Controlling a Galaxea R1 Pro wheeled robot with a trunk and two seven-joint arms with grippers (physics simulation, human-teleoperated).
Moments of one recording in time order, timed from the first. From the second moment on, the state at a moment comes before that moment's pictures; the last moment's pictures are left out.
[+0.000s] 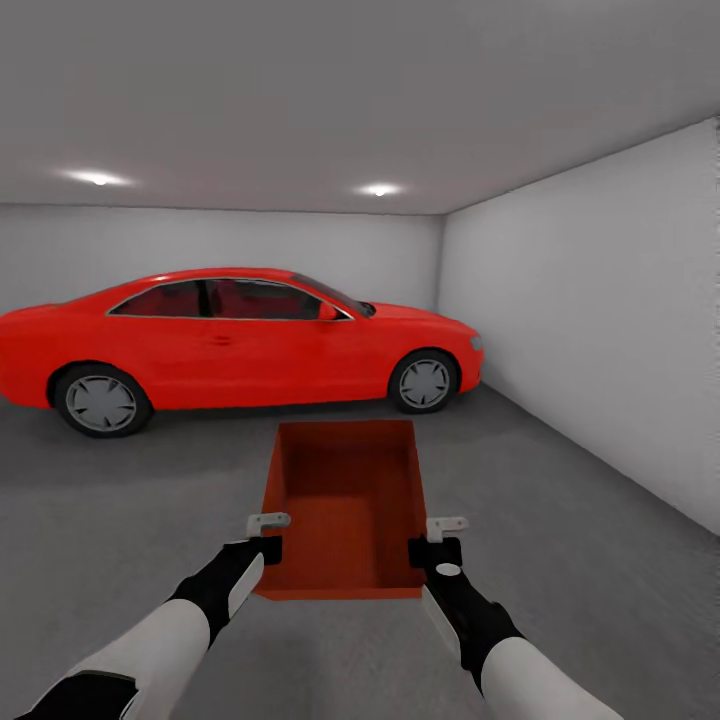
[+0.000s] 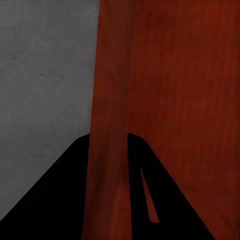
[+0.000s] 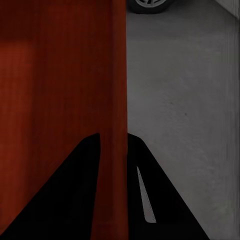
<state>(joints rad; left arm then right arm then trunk) -0.75 -0.06 -0.10 -0.36 0.17 0.28 0.20 -0.64 0.17 0.13 -0.46 0.00 0.06 -0.28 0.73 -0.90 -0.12</state>
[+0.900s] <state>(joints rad) -0.75 -0.06 -0.10 -0.36 0.17 0.28 0.20 -0.64 0.17 0.13 -0.46 0.00 0.06 -0.28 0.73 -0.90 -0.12</state>
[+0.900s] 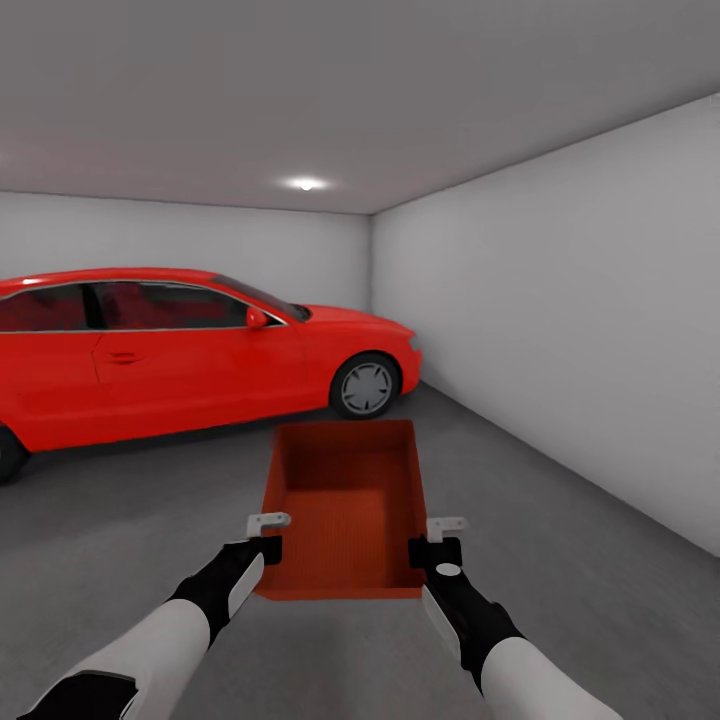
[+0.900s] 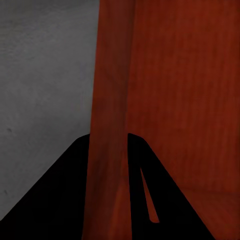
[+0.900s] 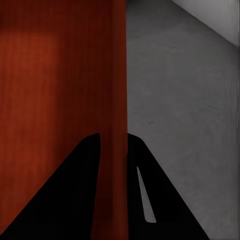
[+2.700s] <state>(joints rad) -0.75 -0.06 -0.09 -0.35 0.17 0.27 0.20 -0.64 0.17 0.13 -0.46 0.00 0.06 -0.28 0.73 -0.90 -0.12</state>
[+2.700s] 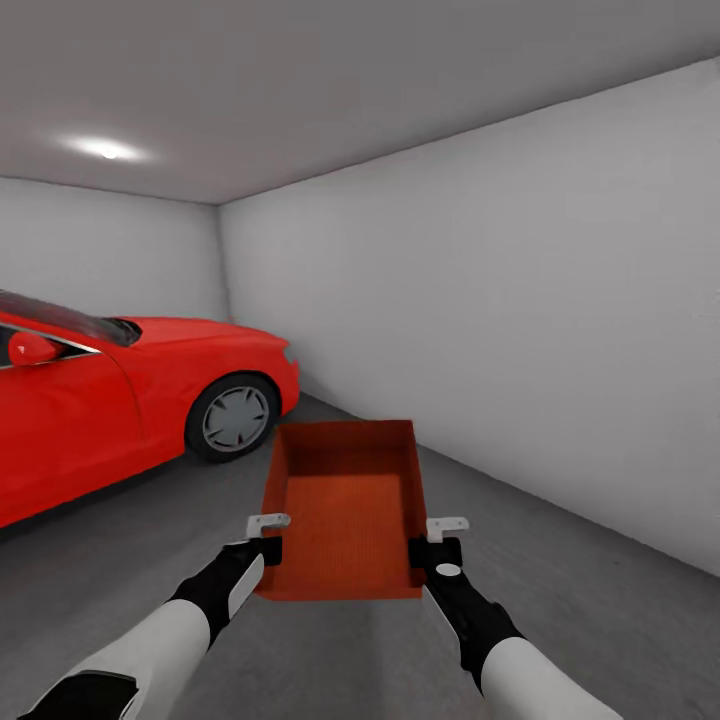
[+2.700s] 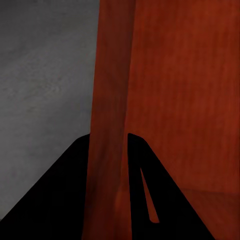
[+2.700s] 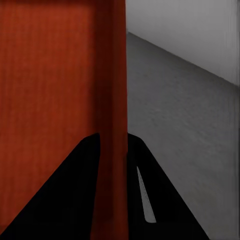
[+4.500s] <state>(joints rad) -0.75 -0.06 -0.09 -0.35 0.17 0.27 0.20 -0.64 0.17 0.14 -0.46 0.00 0.06 -0.28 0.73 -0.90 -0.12</state>
